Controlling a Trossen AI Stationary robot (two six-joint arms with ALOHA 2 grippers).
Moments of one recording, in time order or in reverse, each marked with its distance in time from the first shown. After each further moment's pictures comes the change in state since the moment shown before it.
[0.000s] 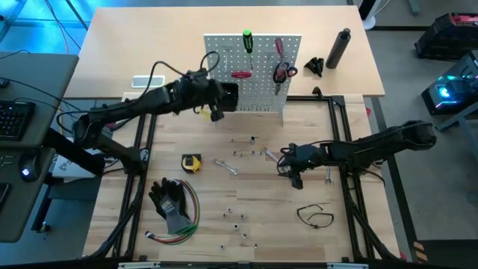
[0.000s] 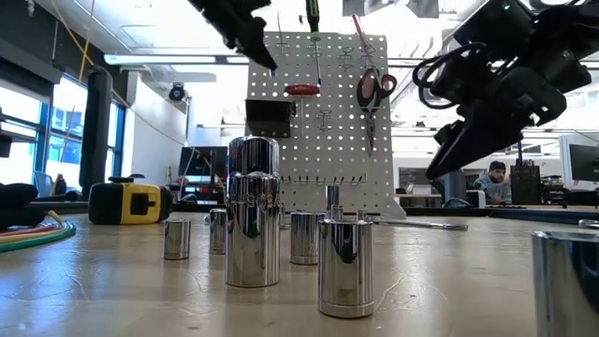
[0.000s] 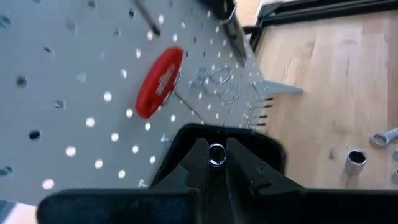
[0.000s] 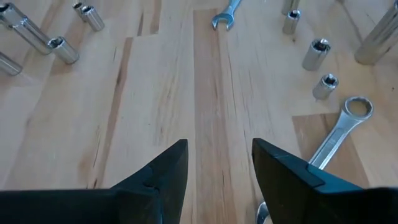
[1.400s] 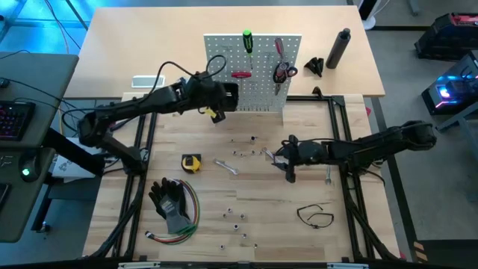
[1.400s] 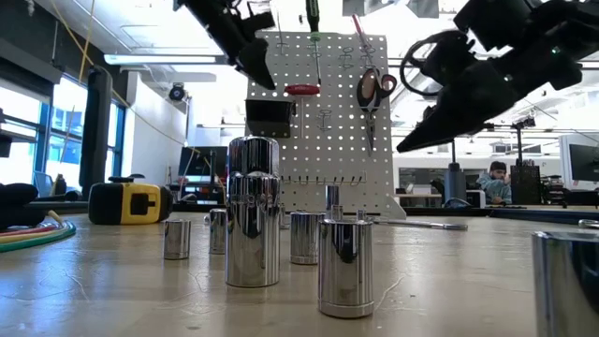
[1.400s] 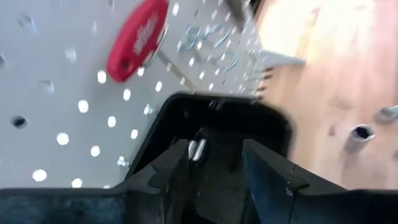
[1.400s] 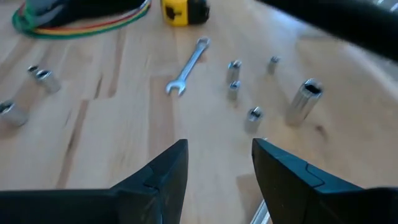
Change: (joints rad) left arm 0.021 0.054 0.000 -0.055 0.002 -0.032; right arm -0.019 0.000 0.000 0.180 0.176 -0.063
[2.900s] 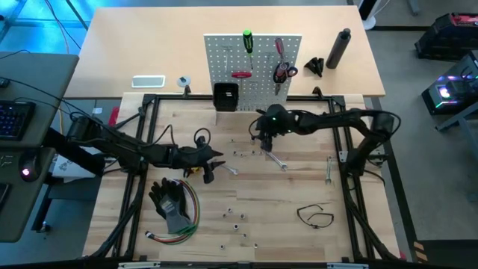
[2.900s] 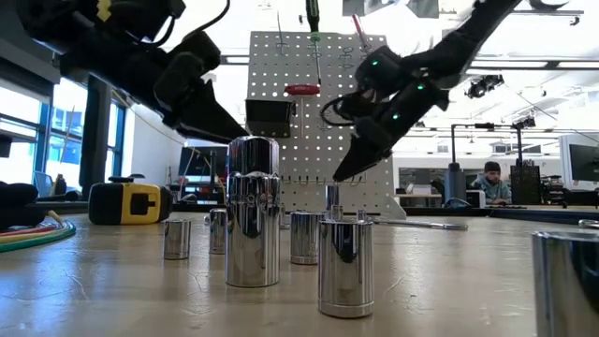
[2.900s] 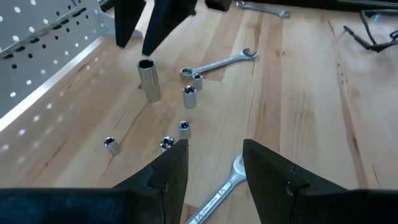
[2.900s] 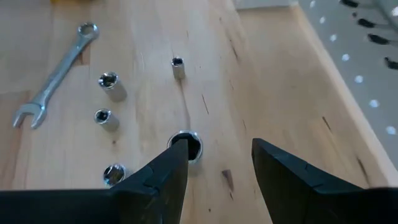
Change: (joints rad) left arm -0.523 -0.119 -0.847 0.855 -0.068 -0.515; right arm -0.422 0.505 0.482 -0.204 -0.282 -0.234
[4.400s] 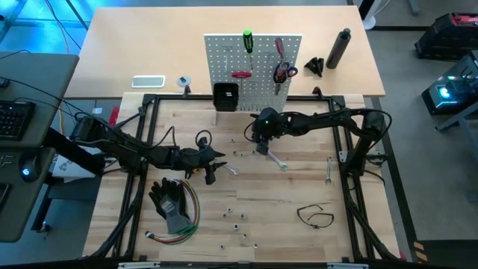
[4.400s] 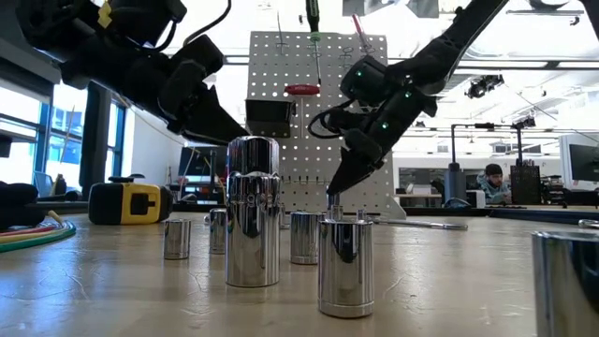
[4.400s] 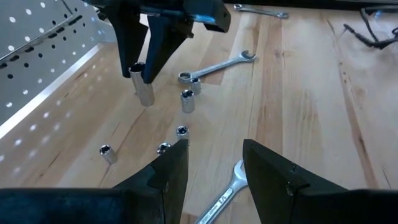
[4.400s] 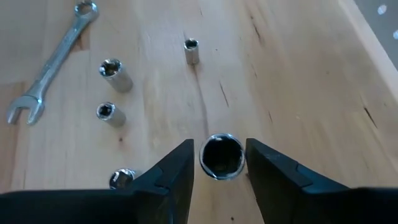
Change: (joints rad) left arm -0.008 0.058 -0.008 0.090 -0.015 0.039; right arm 0.028 0.098 0.071 -0.053 0.002 0.038
